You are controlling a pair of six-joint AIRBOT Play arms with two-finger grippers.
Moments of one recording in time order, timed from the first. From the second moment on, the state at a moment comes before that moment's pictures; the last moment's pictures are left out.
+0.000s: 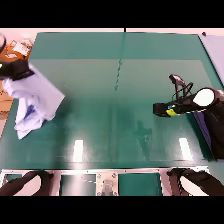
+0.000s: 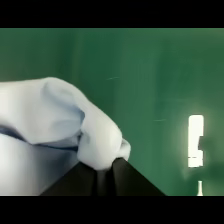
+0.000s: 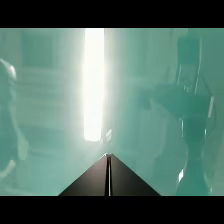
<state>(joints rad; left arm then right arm) 0.15 -1.07 1.36 1.10 -1.23 -1.45 0.11 -0.99 0.86 -1.30 1.13 1.67</state>
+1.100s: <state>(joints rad) -0.28 -1.17 1.11 1.07 -1.19 -1.66 0.07 -0.95 0.74 -1.18 1.31 1.59</state>
